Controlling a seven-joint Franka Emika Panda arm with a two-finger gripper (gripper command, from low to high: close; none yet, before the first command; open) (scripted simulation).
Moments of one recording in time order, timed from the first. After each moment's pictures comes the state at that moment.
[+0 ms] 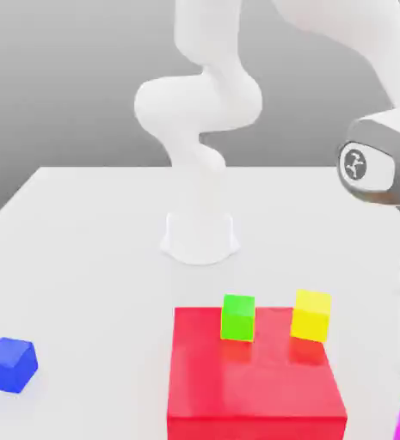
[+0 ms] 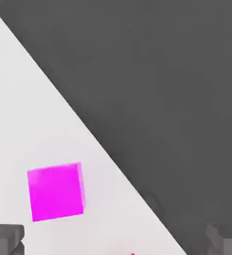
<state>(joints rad) 0.32 0.39 0.18 -2.16 -0.14 2.57 0.39</state>
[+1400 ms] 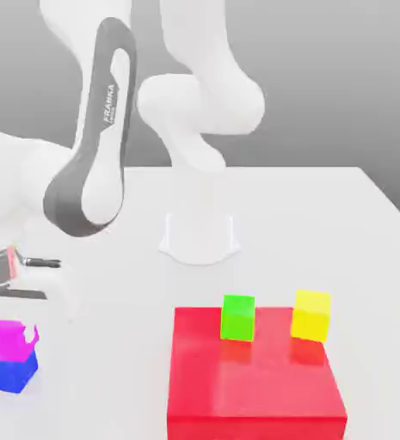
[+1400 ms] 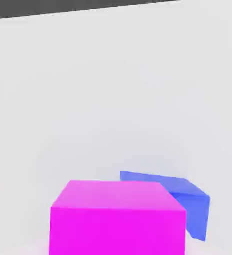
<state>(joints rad) -0.33 0.28 -0.26 -2.46 0.17 2.72 0.19</state>
